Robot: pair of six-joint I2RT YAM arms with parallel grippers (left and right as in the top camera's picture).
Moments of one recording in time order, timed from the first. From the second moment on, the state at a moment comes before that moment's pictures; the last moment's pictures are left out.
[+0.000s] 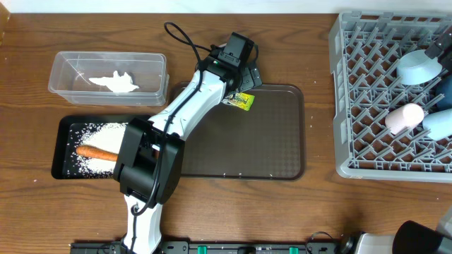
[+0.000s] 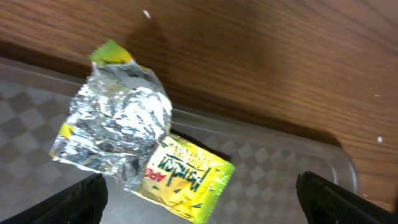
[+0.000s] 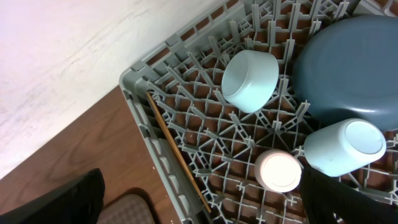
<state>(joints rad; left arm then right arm) -0.49 2.08 1.66 -0.66 -0.04 -0.77 -0.40 1.56 1.85 -1.07 -0.11 0.36</state>
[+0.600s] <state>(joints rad) -0.49 2.08 1.65 -0.83 -0.09 -0.75 -0.40 1.56 1.85 -1.07 -0.11 0.36</state>
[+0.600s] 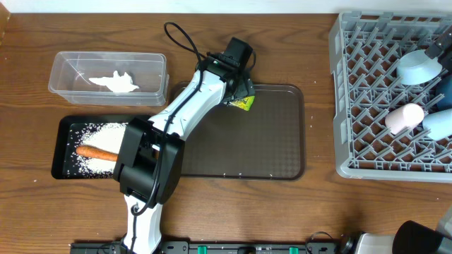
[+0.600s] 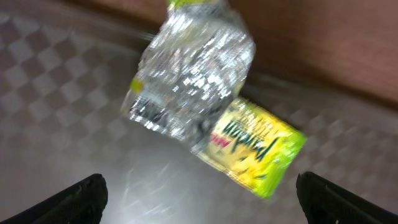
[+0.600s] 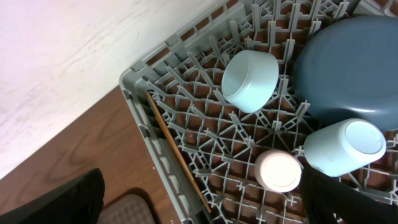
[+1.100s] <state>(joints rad) -0.49 2.08 1.65 -0.84 -0.10 -0.75 -0.40 1.56 1.85 -1.07 -0.11 0.36</state>
